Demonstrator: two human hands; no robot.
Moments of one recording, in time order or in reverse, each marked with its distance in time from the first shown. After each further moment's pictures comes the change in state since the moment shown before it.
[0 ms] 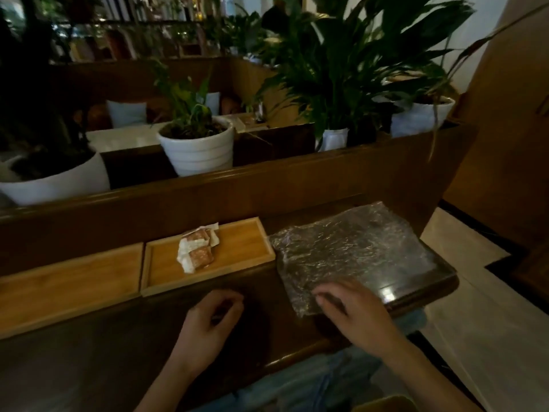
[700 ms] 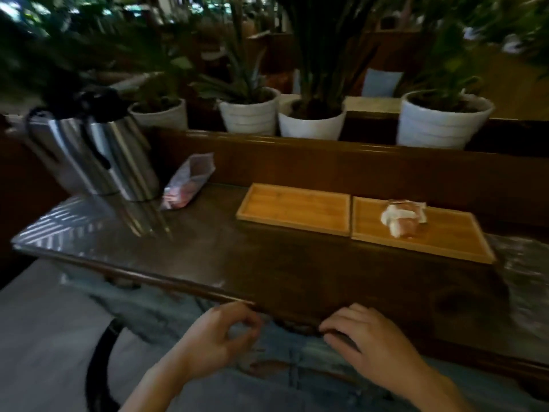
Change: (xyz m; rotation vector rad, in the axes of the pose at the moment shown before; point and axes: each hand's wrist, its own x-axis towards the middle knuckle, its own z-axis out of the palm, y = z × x) left_hand -0.256 -0.094 -0.206 0.290 0.099 -0.145; right_hand -0.009 -0.248 0.163 -0.048 -0.584 -0.572
